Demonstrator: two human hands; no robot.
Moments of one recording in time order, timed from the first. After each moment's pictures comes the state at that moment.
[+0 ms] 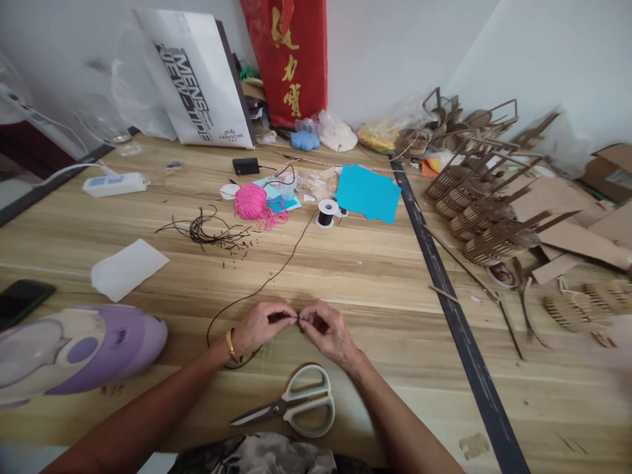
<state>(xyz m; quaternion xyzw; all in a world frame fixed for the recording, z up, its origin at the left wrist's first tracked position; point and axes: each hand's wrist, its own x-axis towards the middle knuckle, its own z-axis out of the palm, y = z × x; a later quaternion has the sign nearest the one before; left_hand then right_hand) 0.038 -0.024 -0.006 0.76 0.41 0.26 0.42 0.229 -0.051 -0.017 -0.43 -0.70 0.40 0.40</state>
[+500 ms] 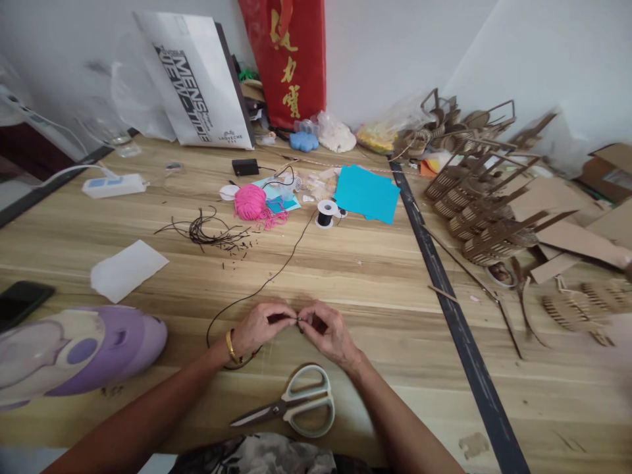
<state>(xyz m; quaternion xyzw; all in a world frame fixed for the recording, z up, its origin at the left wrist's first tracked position) 0.039 -0.024 -0.005 0.76 0.41 0.26 0.43 0.231 -0.051 -0.019 -0.43 -0.71 0.41 0.38</state>
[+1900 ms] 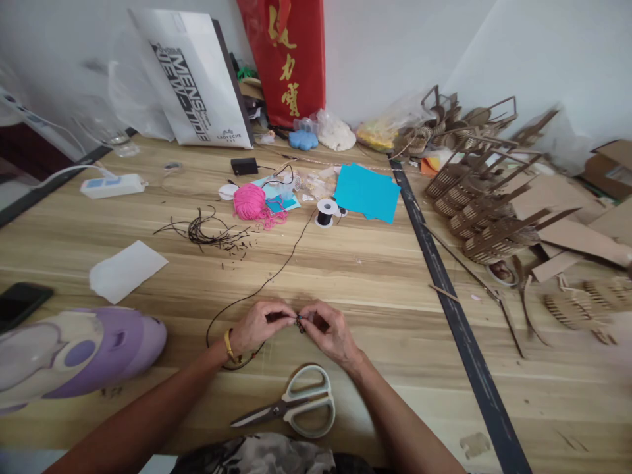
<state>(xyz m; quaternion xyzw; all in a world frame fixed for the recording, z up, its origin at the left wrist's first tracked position) 0.038 -0.023 -0.002 0.74 0.41 0.27 0.46 0.230 -0.052 -0.019 -0.45 -0.68 0.42 0.39</state>
